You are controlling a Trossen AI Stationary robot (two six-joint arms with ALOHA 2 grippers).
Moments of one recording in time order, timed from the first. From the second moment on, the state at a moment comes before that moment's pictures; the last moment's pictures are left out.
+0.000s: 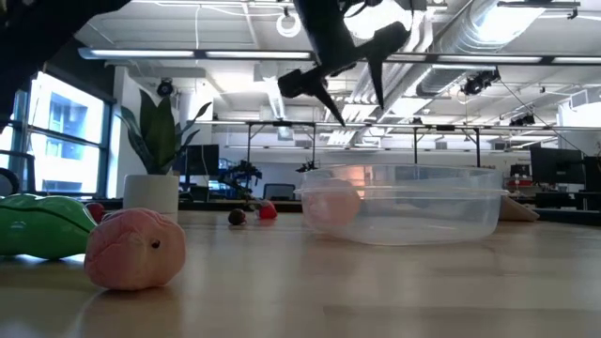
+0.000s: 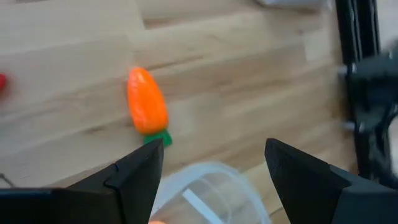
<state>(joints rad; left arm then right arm) 0.21 2.20 2.16 -1.04 -0.12 -1.22 0.29 0.97 1.42 -1.39 0.25 0.76</state>
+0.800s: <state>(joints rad) 0.25 2.36 2.10 -1.01 -0.04 -1.45 0.29 0.97 1.42 -1.39 0.25 0.76</state>
